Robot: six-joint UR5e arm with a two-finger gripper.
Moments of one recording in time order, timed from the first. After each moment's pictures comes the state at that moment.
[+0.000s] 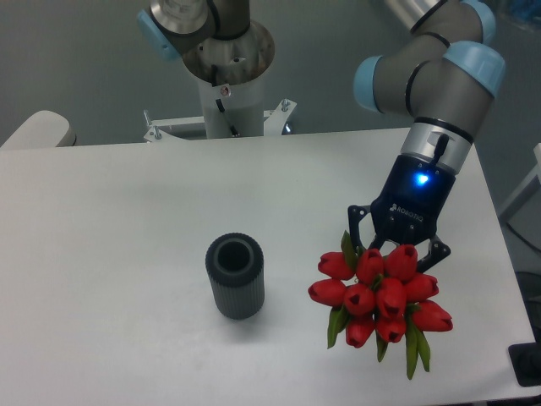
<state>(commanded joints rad) 2.74 -1.99 -1.49 -0.65 0.57 0.86</state>
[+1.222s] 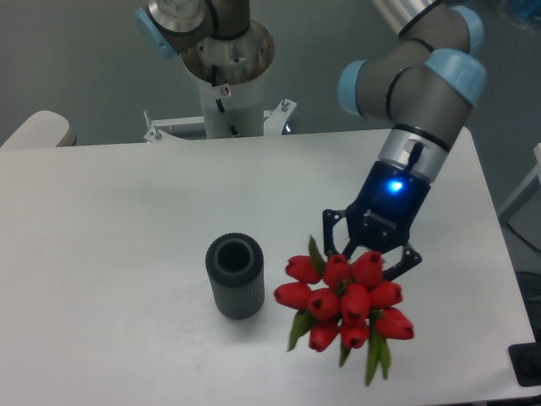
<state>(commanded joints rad) 2.67 -1.98 -1.52 -0.65 0.57 0.86</state>
